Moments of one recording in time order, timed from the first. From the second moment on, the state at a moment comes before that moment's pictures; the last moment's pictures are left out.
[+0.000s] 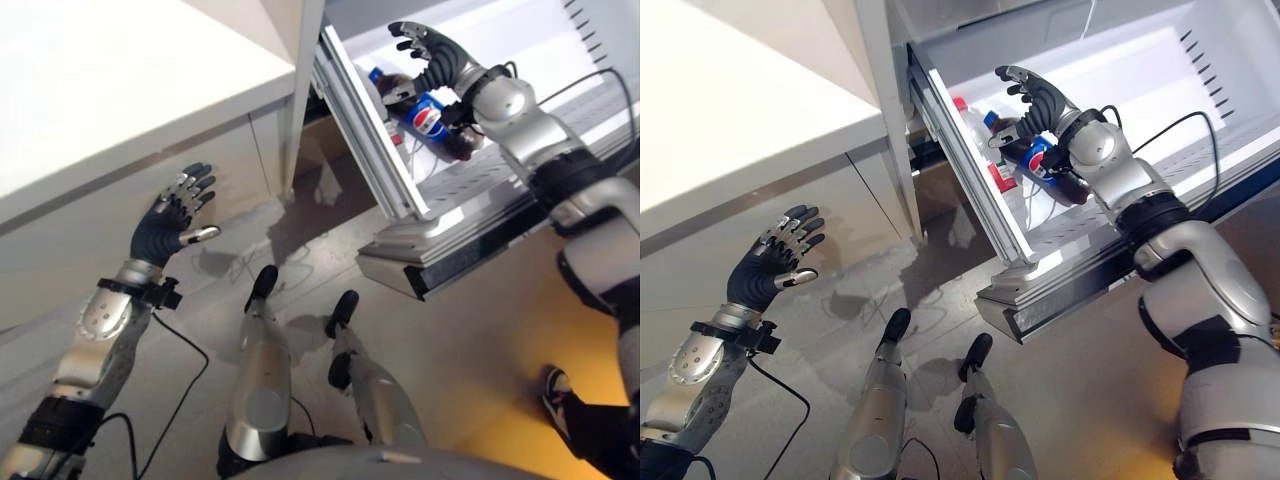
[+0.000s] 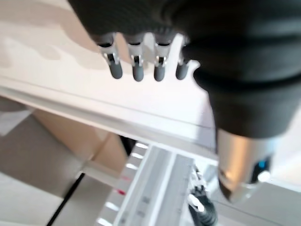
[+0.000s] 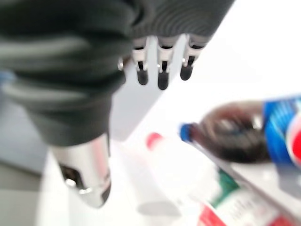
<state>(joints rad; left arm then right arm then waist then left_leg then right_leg) 0.00 0.80 -0.06 -0.03 -0.72 -0.36 -0.19 -1.35 -0.83 0.81 0.65 0.41 -0.14 0.13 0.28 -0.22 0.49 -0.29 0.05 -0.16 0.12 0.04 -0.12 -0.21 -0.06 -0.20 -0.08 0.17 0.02</state>
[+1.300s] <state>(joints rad) 0.08 0.62 0.02 -0.09 -0.64 -0.34 -0.20 -0.22 -0.60 0.35 0.60 0.07 -0.21 0.17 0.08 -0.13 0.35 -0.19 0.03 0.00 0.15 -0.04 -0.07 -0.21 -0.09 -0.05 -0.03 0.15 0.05</state>
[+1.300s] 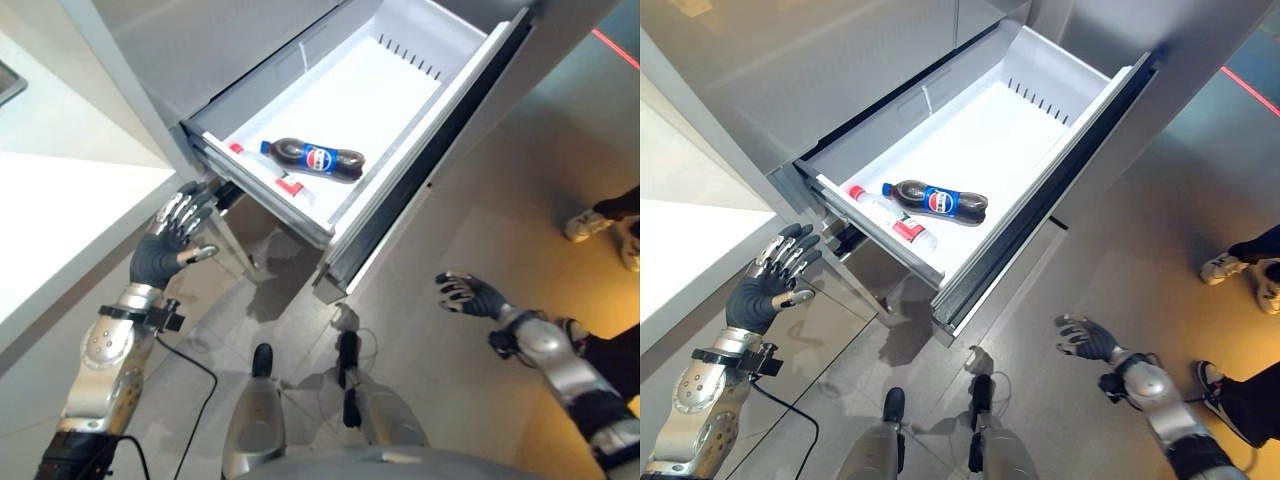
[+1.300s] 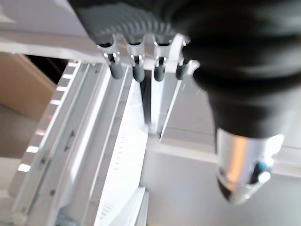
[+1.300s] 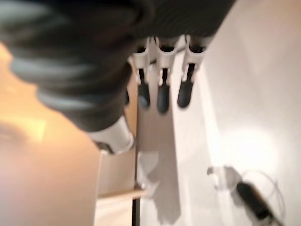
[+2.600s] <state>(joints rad) 0.00 0.65 -0.08 -0.09 -0.69 -0.36 -0.21 -1.00 -0.53 0.59 0.48 0.06 -0.26 -0.03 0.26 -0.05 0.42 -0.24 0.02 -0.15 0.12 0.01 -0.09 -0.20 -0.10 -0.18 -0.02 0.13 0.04</state>
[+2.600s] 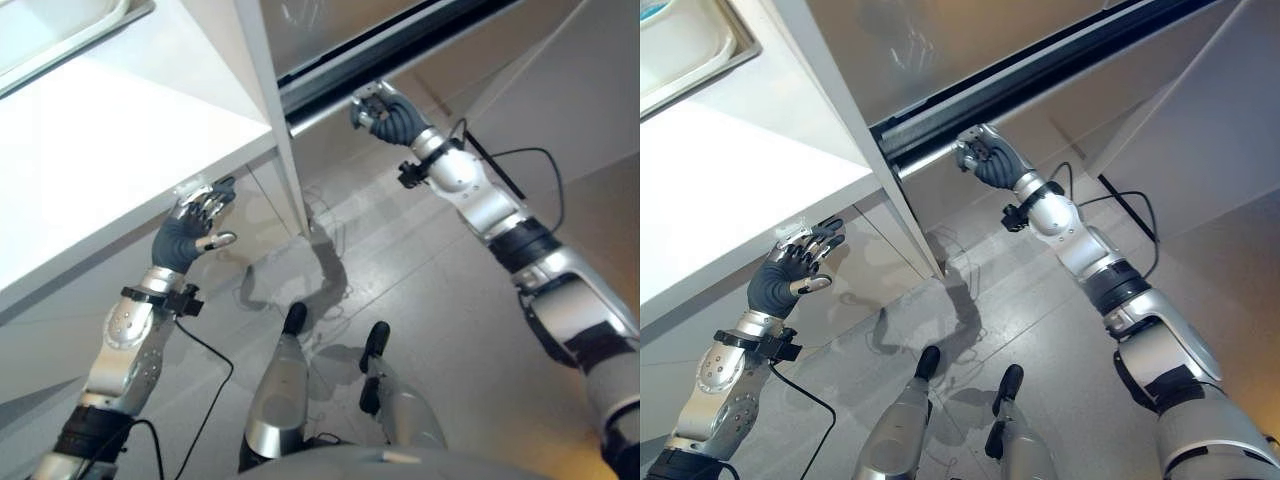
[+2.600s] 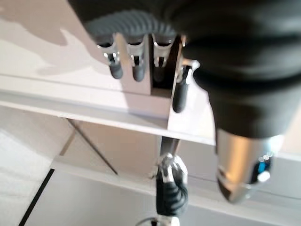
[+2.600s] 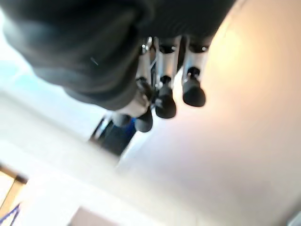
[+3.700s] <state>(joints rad) 0.14 0.58 -0.02 -0.10 -0.53 -0.39 -0.13 0.16 -0.45 -0.09 0.22 0.25 -0.35 0.03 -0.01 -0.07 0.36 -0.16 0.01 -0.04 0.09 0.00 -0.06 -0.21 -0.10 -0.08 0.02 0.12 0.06</state>
